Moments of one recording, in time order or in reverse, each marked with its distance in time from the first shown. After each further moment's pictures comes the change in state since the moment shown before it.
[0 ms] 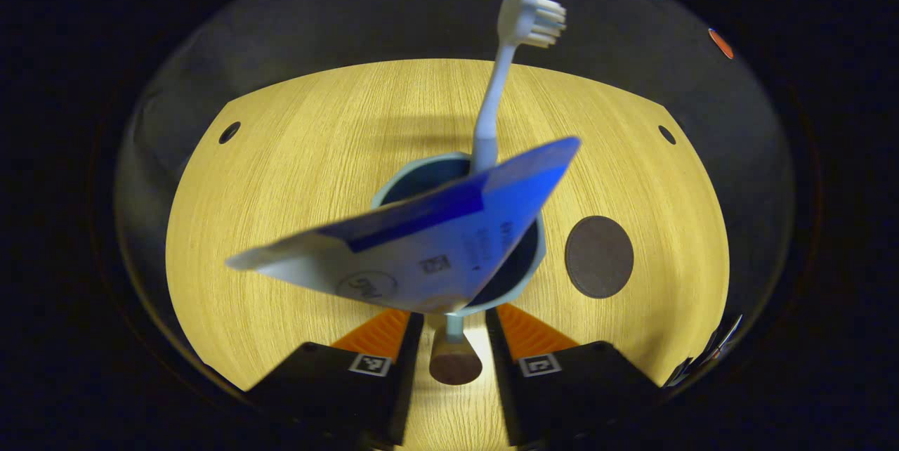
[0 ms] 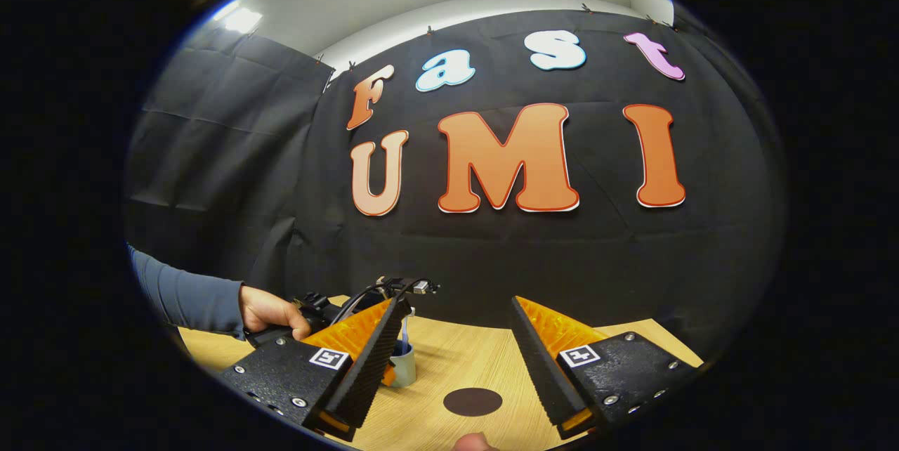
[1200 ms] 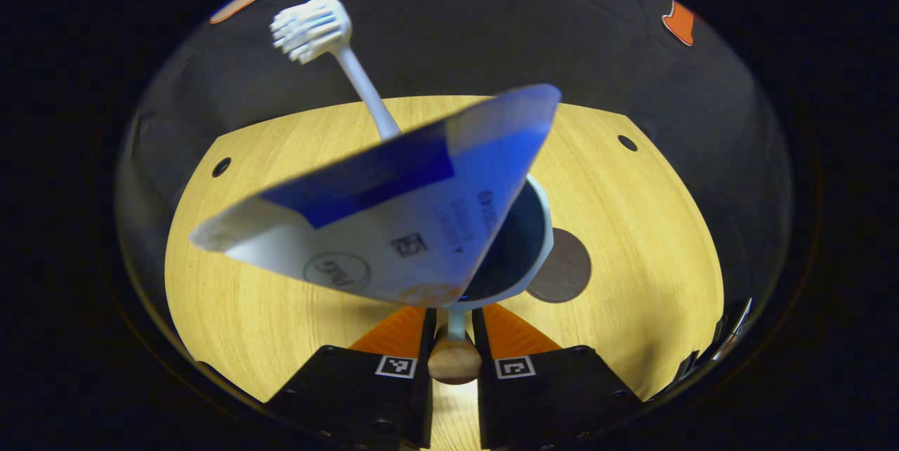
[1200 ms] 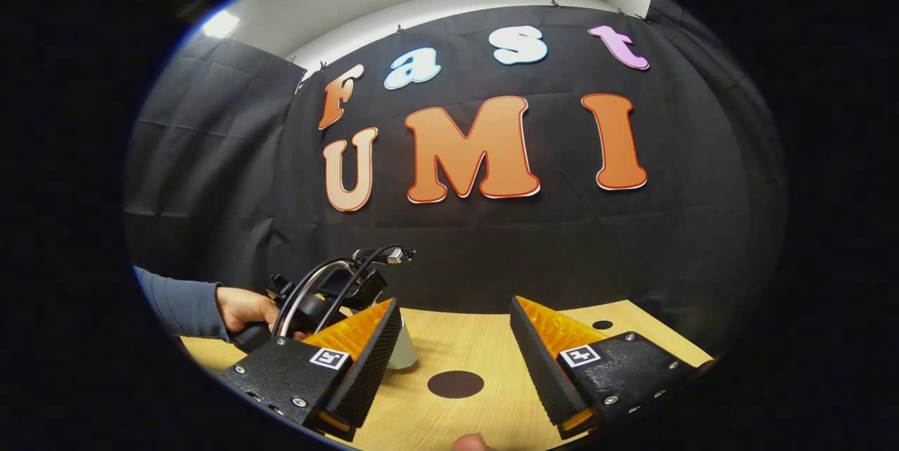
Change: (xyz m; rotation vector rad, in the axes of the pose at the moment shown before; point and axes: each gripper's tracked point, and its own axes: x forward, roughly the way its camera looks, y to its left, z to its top) left arm 0.104 -0.175 0.314 0.114 -0.184 -0.088; right arm -0.045 -0.039 -0.012 0.039 0.027 -0.132
